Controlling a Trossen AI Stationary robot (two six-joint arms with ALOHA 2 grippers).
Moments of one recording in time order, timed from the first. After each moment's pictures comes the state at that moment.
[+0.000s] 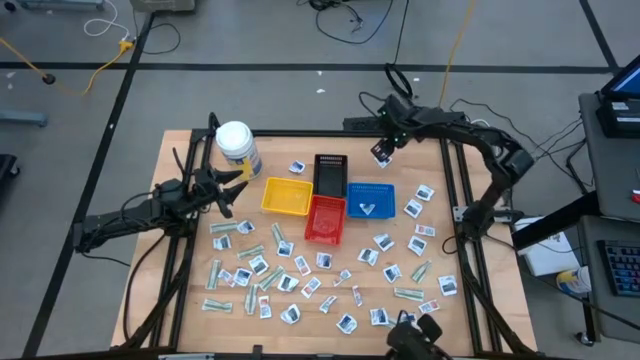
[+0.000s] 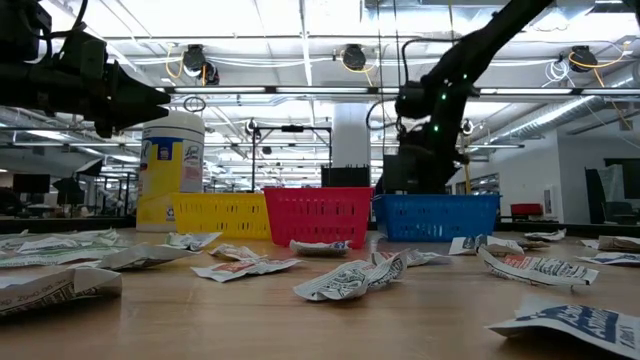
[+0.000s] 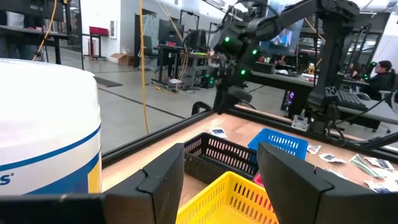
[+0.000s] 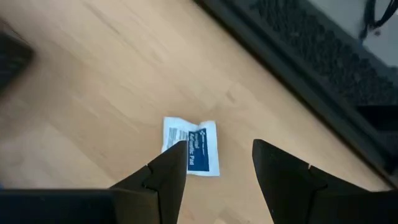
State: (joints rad) left arm 0.26 0.02 0.02 0.06 -0.22 -0.14; right arm -0.81 1.72 1.19 -0.67 0.05 0.02
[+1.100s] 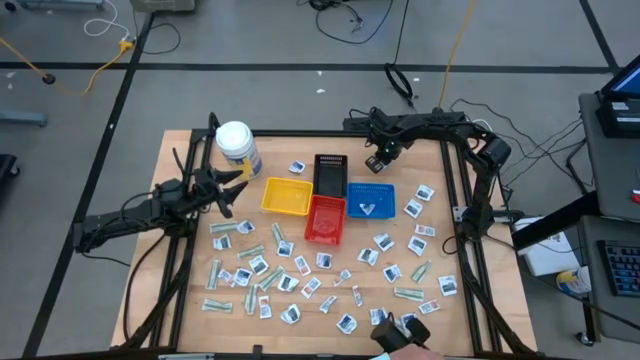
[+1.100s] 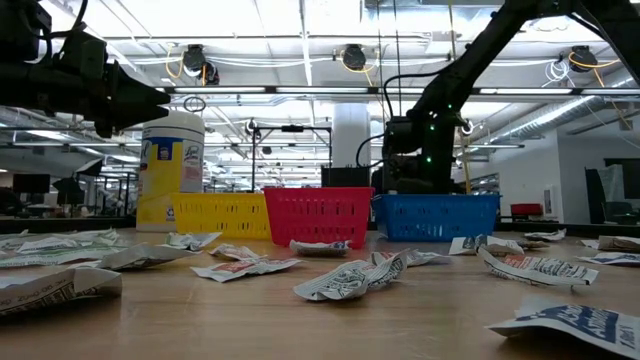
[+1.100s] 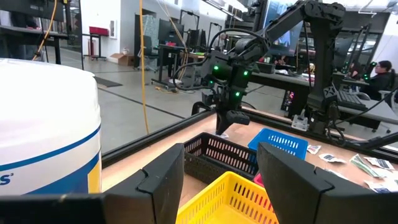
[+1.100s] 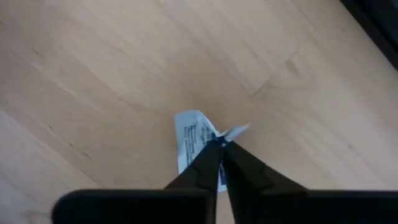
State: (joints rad) left arm 0.26 0.02 0.02 0.06 -0.22 -0.14; right arm -0.78 1.90 1.19 -0.66 0.02 0.03
